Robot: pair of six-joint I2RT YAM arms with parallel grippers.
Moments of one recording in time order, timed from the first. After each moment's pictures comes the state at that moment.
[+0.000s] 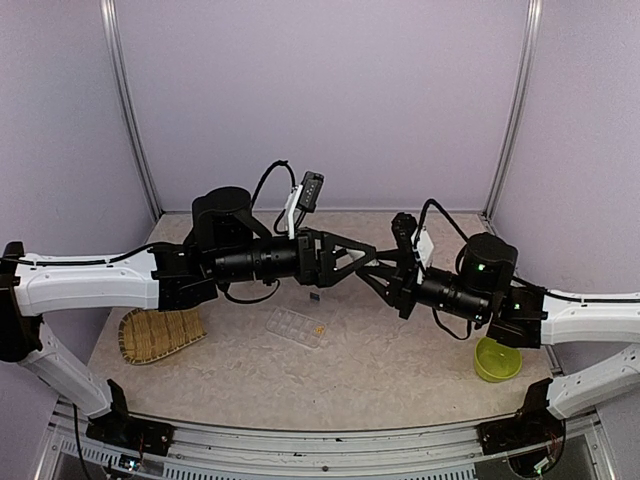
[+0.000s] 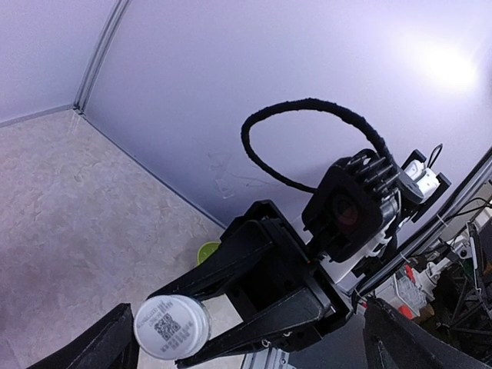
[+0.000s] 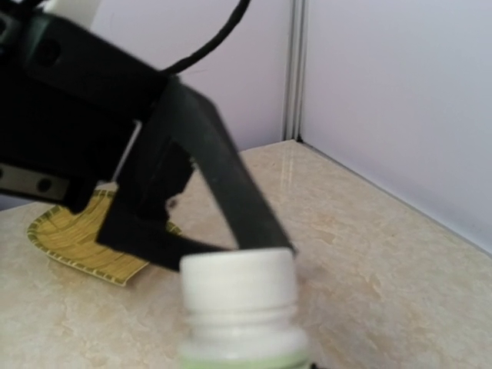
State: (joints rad) left arm -1.06 1.47 1.12 0.31 0.29 -0.55; right arm 1.00 1.12 0.67 0.41 -0.02 -0.05
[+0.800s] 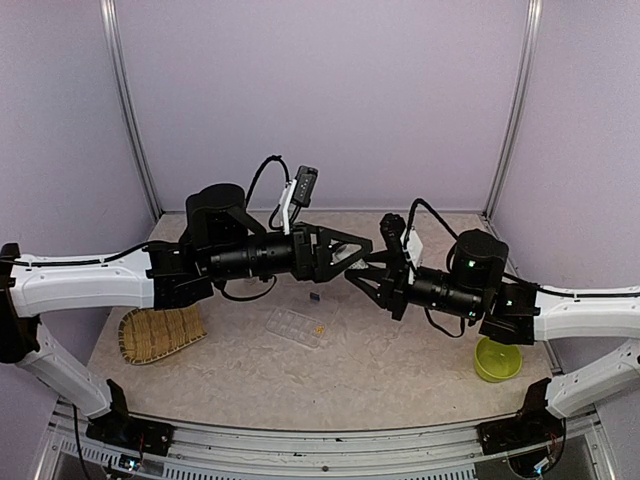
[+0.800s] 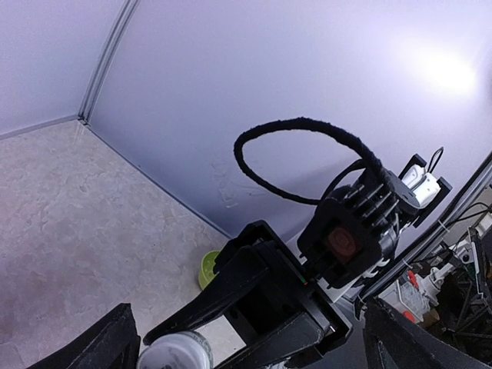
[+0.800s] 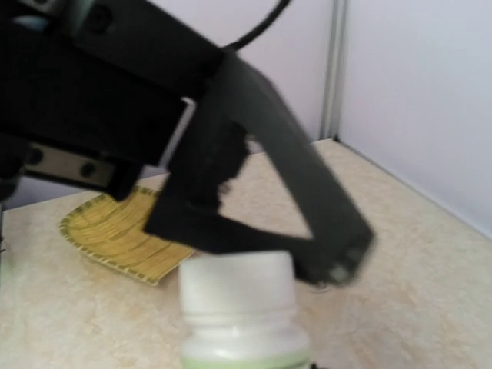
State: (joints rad) left arm -1.05 1.46 1.11 0.31 0.27 -0.54; right arm 1.01 1.19 0.72 0.42 -0.11 -0.03
